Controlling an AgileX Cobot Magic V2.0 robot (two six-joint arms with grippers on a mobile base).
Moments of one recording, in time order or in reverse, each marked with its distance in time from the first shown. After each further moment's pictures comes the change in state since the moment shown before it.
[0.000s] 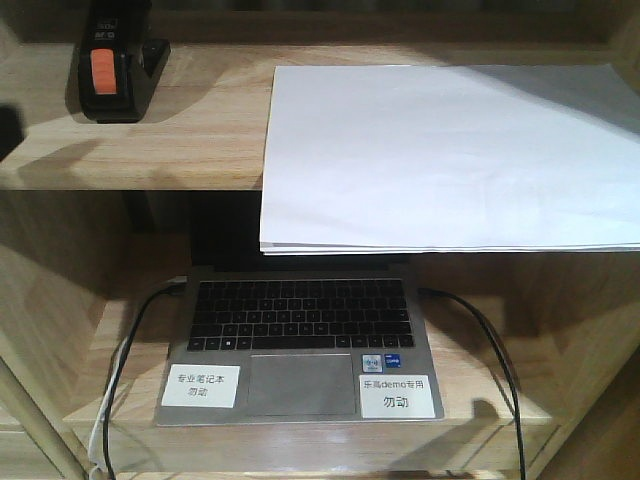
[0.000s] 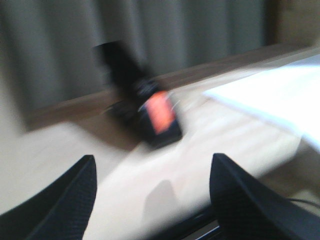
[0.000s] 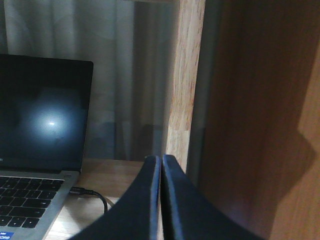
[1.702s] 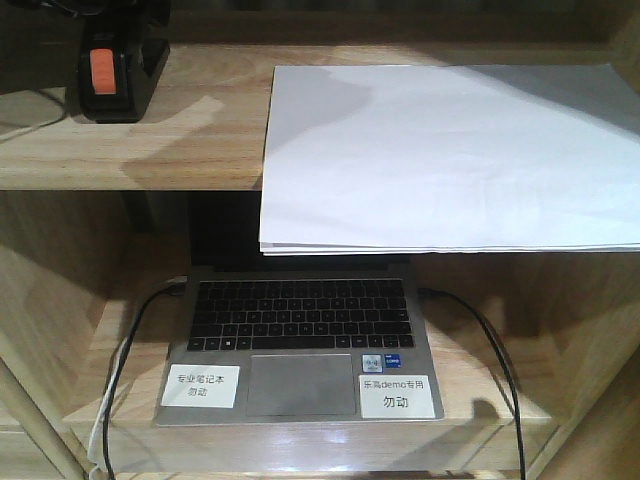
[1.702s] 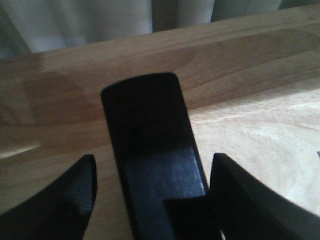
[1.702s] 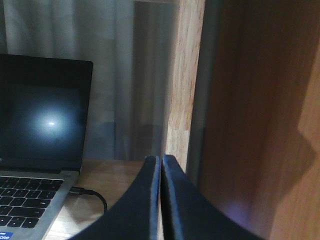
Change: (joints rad) left arm -0.053 0.935 -1.230 0.423 0.934 -0.553; right arm 0.000 0.000 0.000 0.000 0.000 0.000
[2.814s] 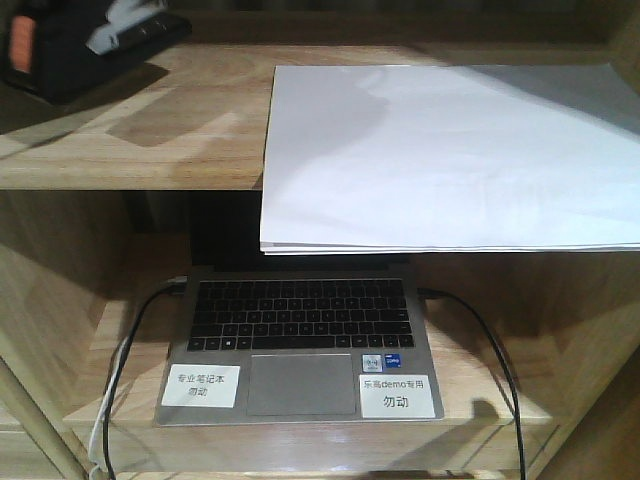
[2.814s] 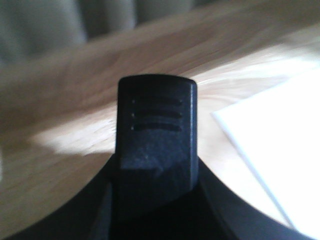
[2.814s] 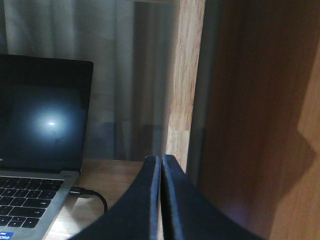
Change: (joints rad) left arm -0.001 -0.144 0.000 -0.247 0.028 0.229; right arm 0.000 0.000 0.000 0.000 0.000 0.000
